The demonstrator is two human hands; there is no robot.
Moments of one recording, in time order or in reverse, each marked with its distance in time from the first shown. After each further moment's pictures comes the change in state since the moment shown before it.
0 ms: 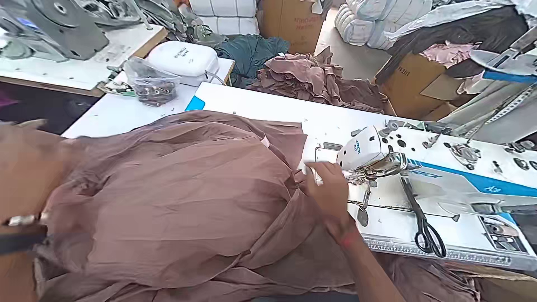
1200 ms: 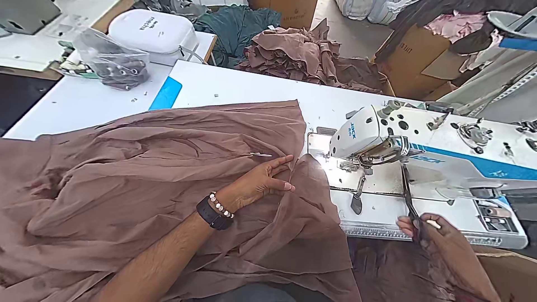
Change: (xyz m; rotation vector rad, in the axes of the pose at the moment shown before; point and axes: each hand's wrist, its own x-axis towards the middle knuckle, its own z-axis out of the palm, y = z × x) left_hand -0.088 0.268 0.208 -1.438 -1.377 -0.288; right_hand -0.165 0.207 -0.168 0.662 -0.052 0.928
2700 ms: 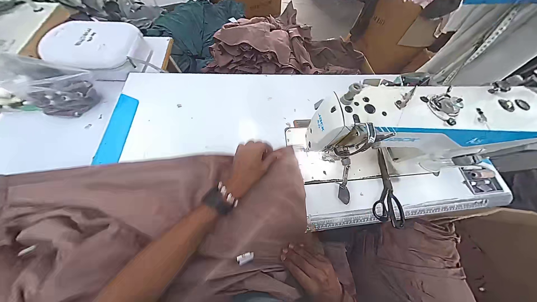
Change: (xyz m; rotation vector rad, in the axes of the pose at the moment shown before) left_hand 0.076 0.000 -0.009 1.546 0.490 0.375; right_hand -0.125 0.114 0.206 -0.700 -0.310 -1.199
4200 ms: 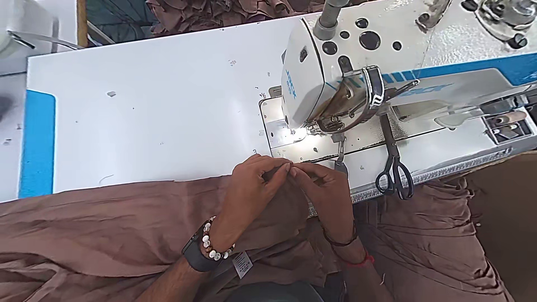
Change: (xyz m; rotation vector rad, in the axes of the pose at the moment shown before) left_hand -0.045 0.078 0.007 -0.420 -0.011 0.074; right_hand 0.159 0.063 -0.079 0.646 0.385 1.048
